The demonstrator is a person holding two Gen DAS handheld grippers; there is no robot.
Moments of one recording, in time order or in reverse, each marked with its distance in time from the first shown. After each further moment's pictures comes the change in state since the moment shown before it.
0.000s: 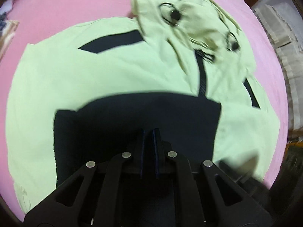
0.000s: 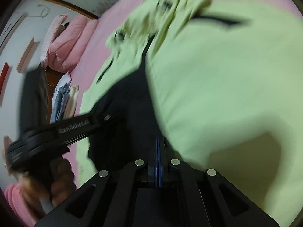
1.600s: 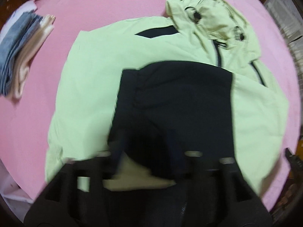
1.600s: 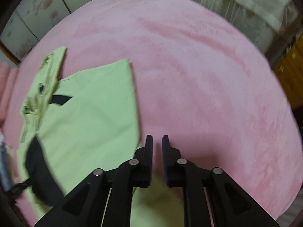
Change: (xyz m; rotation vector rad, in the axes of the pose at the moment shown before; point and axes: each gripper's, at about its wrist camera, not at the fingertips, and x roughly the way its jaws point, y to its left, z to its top) left arm -0.097 0.043 -0.064 -0.011 -0.002 0.186; right arm -0.186 -0.027 -0.074 0.376 -0.144 -0.492
